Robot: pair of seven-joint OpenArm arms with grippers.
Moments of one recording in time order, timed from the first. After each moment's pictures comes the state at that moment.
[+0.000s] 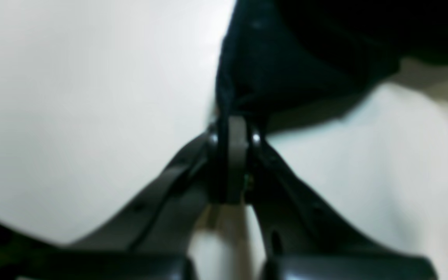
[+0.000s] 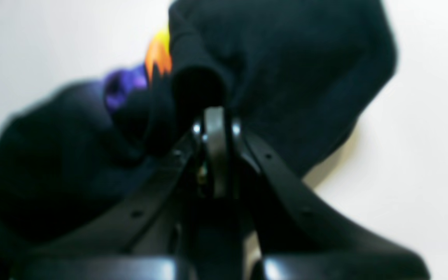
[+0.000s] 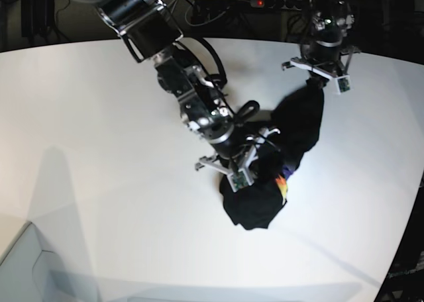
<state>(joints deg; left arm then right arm) 27.1 1.2 -14.2 98.7 -9.9 -0.1 21.9 12.3 -7.9 -28.6 68.1 5.8 -0.2 -15.1</state>
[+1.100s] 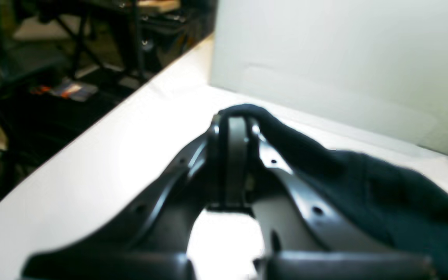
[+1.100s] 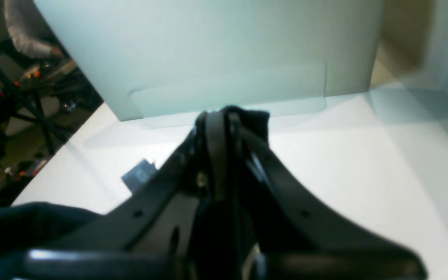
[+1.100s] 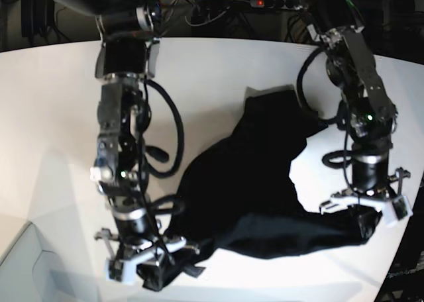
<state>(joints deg) -7.0 -1.1 -16.0 111.2 -9.4 0.3 29.9 20.2 -8.8 -1.1 94.9 5.4 -0.1 -26.0</state>
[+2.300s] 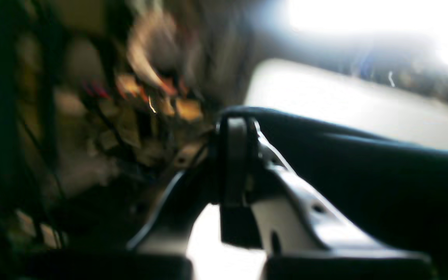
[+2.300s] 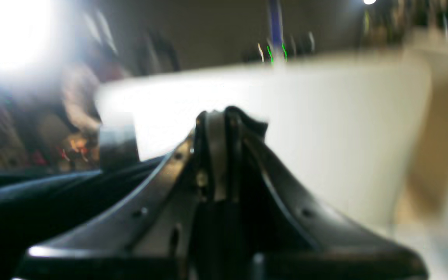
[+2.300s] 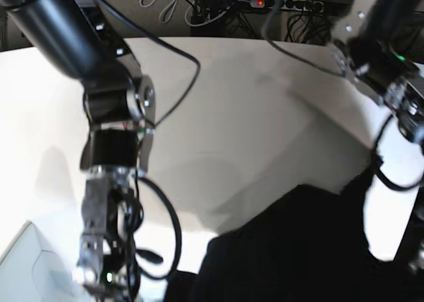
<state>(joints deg) -25.4 -11.3 -29.8 117.0 -21.8 0.0 48.7 44.6 -8.7 0.5 87.1 6.1 0.9 -28.1</state>
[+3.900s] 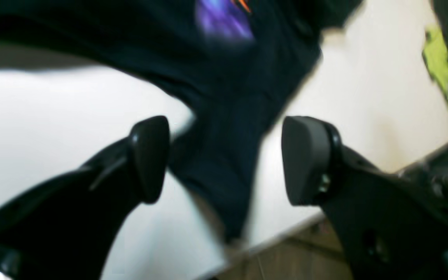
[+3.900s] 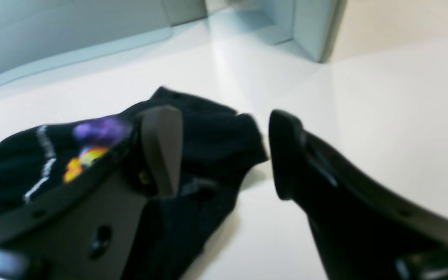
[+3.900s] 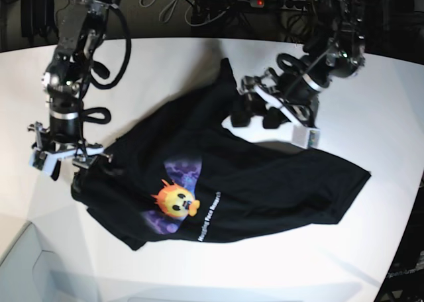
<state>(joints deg) 15.3 -12.4 3.1 116.3 -42.5 -0.3 48.1 -7.9 -3.3 17.3 107.8 6.0 0.0 -20.8</state>
